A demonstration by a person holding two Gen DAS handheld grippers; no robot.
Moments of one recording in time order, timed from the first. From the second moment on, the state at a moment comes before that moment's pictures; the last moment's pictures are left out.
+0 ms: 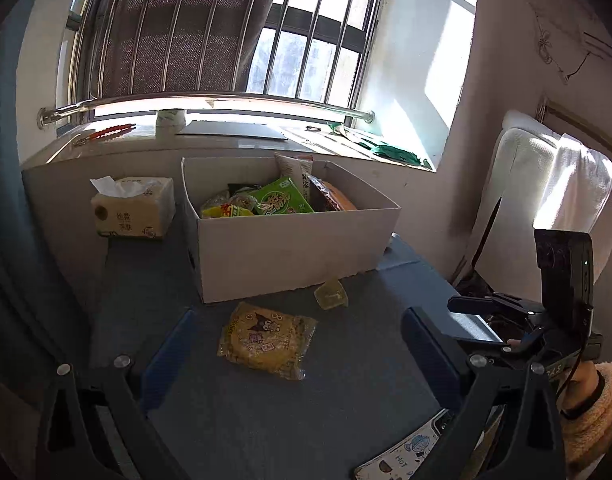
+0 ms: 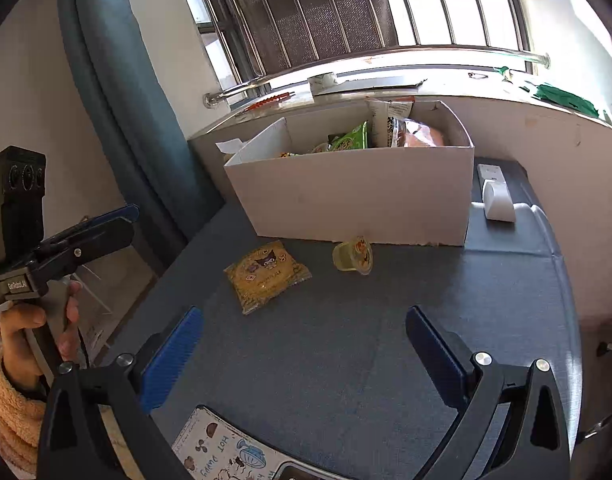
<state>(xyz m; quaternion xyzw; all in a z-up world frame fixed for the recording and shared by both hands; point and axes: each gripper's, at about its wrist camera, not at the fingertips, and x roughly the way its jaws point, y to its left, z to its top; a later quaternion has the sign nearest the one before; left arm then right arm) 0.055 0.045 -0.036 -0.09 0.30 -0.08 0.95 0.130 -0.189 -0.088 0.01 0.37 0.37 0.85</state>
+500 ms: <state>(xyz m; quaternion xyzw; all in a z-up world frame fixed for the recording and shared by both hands) 0.015 0.038 -0.072 -0.14 0.31 -0.08 0.93 0.168 -0.164 -0.124 -0.11 0.37 0.32 0.86</state>
